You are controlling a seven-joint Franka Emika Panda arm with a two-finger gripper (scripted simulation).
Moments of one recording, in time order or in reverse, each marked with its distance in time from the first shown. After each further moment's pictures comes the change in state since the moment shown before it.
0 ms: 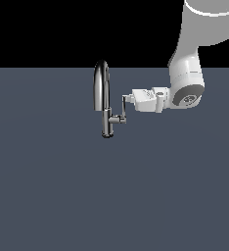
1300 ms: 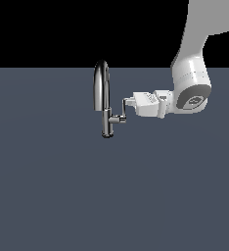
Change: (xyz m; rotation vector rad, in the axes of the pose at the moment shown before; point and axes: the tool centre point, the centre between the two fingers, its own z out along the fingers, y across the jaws) arm 0.003 0.036 0.000 0.023 -0.009 0.013
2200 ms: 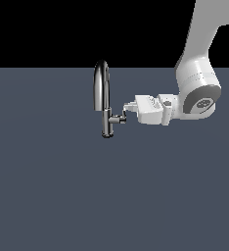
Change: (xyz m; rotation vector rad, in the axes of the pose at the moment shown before) arm 0.007 0.039 -0.005 0.009 0.005 -0.019
